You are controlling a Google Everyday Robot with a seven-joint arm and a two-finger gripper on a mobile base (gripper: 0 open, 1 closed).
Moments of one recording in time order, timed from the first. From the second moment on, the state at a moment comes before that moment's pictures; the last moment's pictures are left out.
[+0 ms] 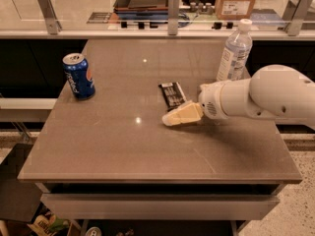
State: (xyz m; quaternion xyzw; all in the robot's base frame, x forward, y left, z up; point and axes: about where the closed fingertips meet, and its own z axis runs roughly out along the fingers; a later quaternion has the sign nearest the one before) arm 0.573 -0.085 0.815 -0.35 0.82 0.18 0.42
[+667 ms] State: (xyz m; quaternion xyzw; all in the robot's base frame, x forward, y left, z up) arm 0.593 -0.070 0.824 -0.38 0.80 0.16 0.45
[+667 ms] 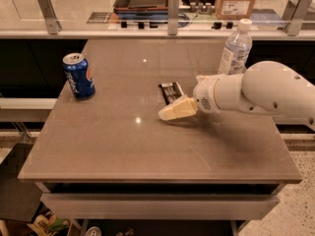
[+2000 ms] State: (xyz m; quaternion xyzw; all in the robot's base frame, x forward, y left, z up) arm 0.592 -0.066 0.813 -0.38 0.81 0.16 0.41
